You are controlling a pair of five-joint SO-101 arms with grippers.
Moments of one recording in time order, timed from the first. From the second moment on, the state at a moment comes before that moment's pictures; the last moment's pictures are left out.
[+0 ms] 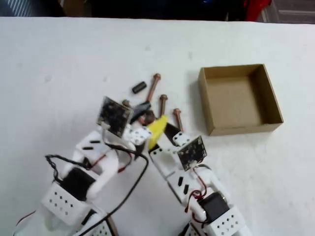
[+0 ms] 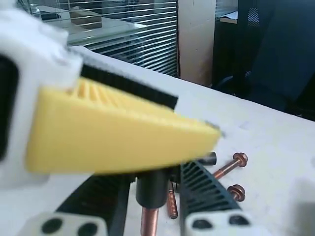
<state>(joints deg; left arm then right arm) 26.8 -68.6 64.7 34.1 5.5 -37.3 -102.2 95.6 21.5 3.5</state>
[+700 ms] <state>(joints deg) 8.0 -77.9 56.9 38.1 2.7 -22.5 -102.2 83.1 39.7 3.5</state>
